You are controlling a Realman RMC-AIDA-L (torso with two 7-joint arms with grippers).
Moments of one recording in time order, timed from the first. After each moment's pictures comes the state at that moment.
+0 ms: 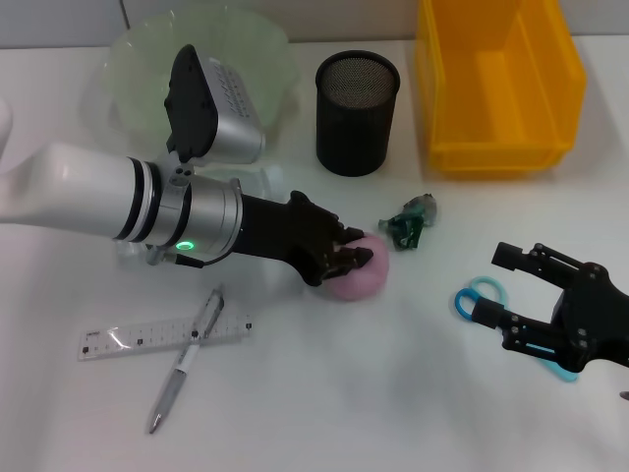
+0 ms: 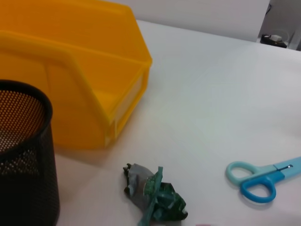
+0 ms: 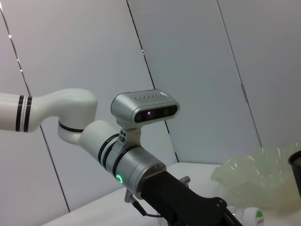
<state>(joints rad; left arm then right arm) -0.73 -2.08 1.45 0.57 1.78 1.08 -1.51 0.25 2.08 -0.65 -0.44 -1.79 -1.75 1.02</state>
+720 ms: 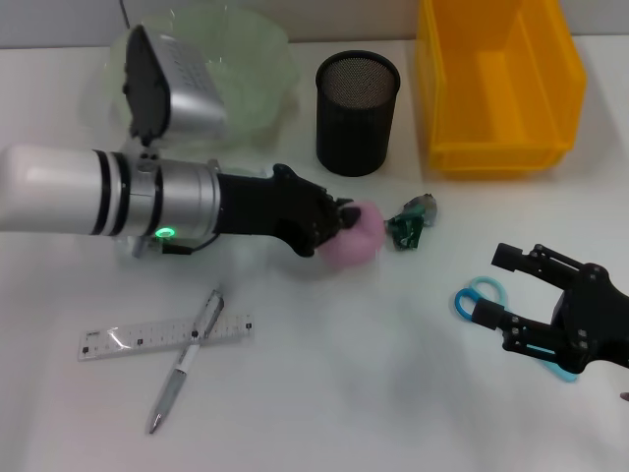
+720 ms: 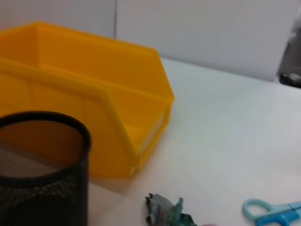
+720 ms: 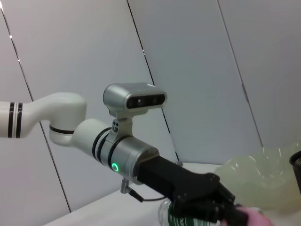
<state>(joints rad) -0.63 -2.07 1.44 0.68 1.70 1.09 -1.53 0.25 2.08 -0.65 -0.44 -1.79 -1.76 1.02</state>
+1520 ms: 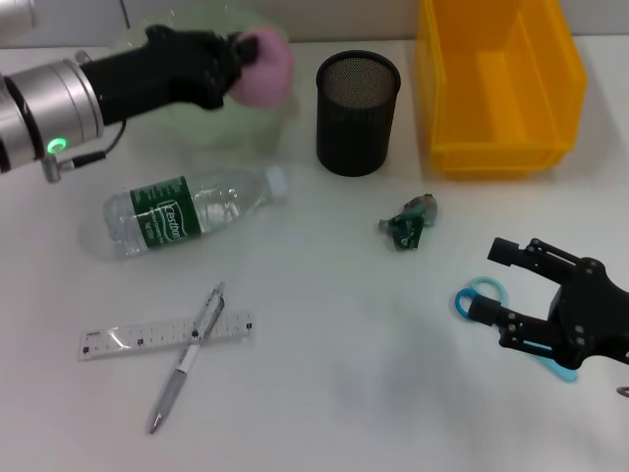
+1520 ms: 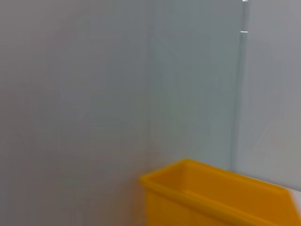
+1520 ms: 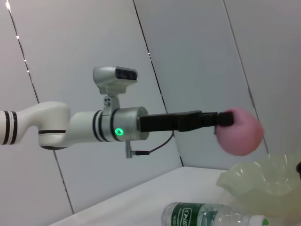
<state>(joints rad) -0.51 -2.07 1.11 0.80 1.51 1.09 -1.39 0.26 2.08 -0.65 -0.44 -1.79 -1.76 1.01</state>
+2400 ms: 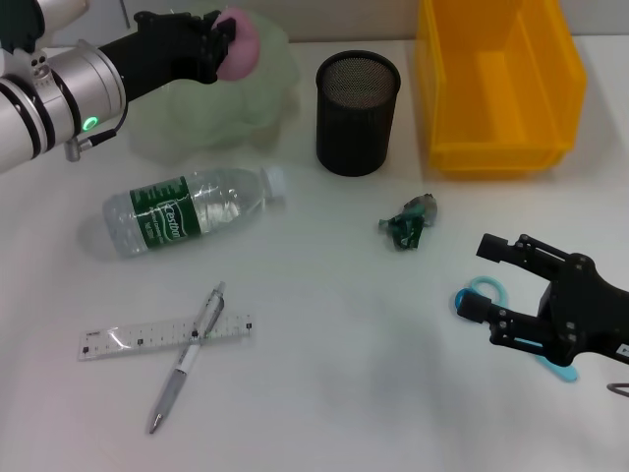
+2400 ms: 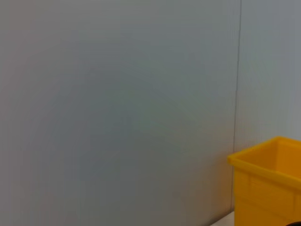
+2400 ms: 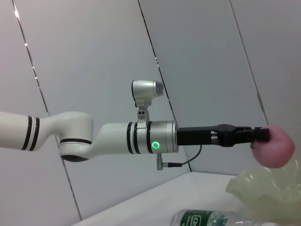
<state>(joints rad) -0.65 -2.07 1.11 0.56 1.36 0.79 -1.16 0.29 2.08 -0.65 -0.41 -1.79 -1.77 1.01</state>
